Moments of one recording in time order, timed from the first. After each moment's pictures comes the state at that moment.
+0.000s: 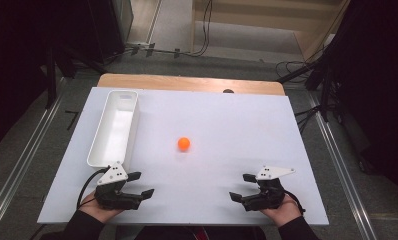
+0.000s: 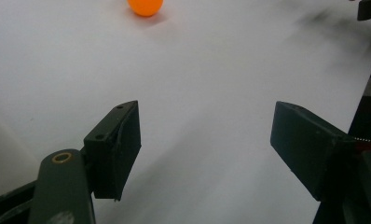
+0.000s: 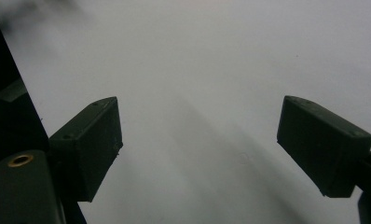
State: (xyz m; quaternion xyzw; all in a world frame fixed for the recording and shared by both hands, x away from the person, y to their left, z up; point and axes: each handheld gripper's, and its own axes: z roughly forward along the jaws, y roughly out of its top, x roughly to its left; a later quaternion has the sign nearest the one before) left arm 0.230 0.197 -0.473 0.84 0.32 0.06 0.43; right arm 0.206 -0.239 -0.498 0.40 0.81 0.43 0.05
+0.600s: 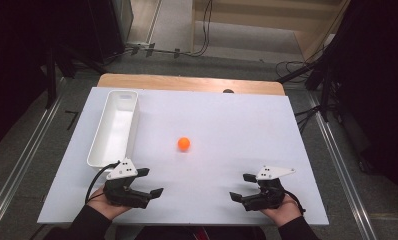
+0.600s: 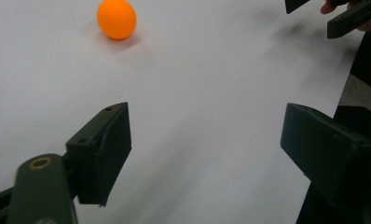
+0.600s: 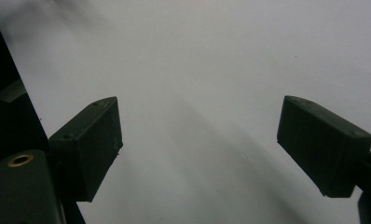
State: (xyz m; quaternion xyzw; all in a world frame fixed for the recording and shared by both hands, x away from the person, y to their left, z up) left arm 0.236 0.173 -0.458 0.85 0.29 0.05 0.44; right arm 0.206 -0.240 -0.499 0.40 0.81 0.43 0.05
